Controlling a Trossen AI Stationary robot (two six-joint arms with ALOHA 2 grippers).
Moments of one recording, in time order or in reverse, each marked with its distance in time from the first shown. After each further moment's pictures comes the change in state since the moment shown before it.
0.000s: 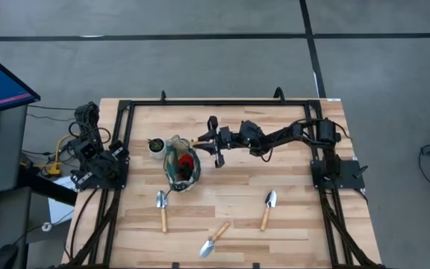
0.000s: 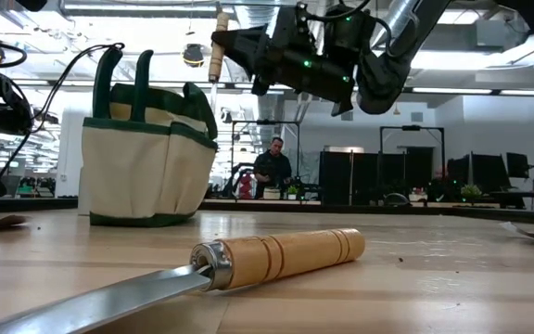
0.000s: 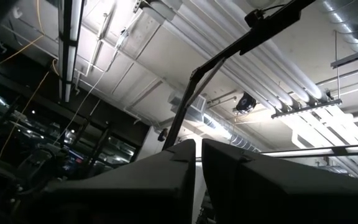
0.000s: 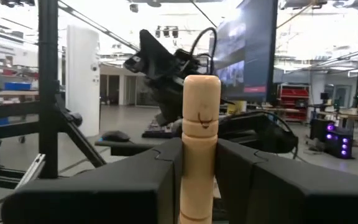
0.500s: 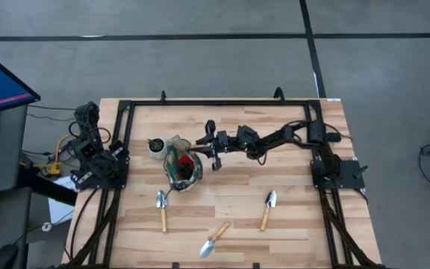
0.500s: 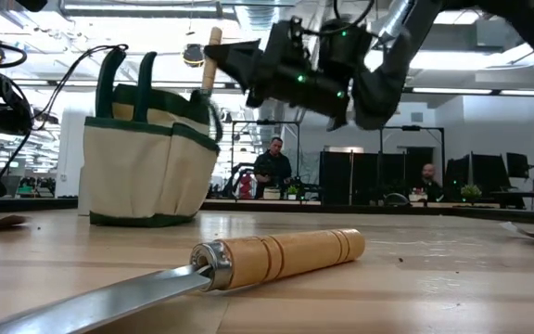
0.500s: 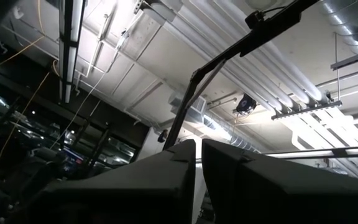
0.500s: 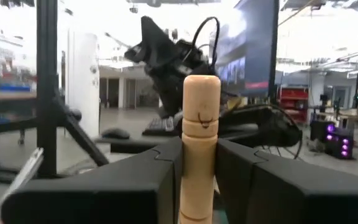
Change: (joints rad) left arm 0.000 0.000 0.000 0.006 0.000 0.000; right arm 0.010 0.114 0.036 0.111 0.027 0.029
